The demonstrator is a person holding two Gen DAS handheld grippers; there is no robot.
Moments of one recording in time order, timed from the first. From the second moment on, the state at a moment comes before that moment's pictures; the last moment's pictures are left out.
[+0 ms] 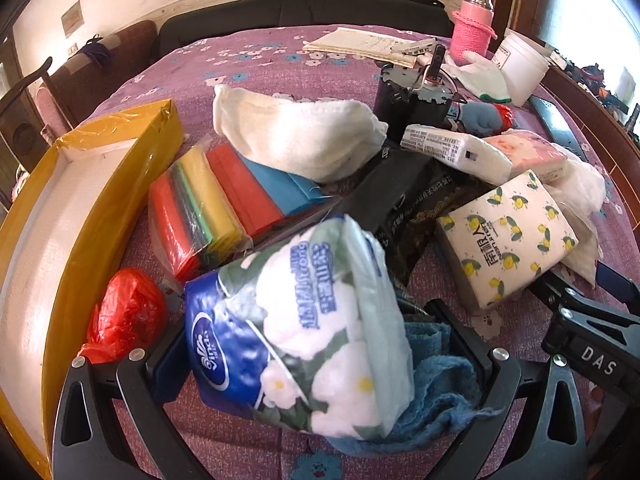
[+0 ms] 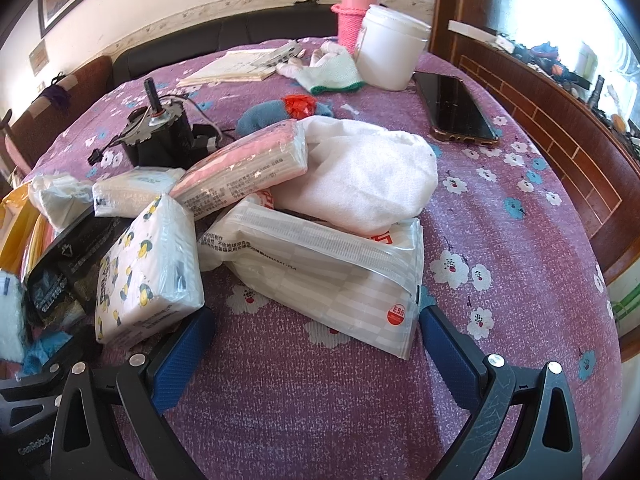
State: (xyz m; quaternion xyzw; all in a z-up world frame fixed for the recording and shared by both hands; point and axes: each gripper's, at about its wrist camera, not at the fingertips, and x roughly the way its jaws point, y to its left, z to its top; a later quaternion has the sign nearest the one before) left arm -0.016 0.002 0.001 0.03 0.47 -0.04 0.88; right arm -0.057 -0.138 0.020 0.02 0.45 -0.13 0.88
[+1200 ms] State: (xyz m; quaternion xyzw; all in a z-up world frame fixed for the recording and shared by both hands) left arm -0.101 0.116 0.144 -0.07 0.26 -0.13 0.95; right arm -0.178 -0.149 0.132 0.05 0.23 -0.12 0.96
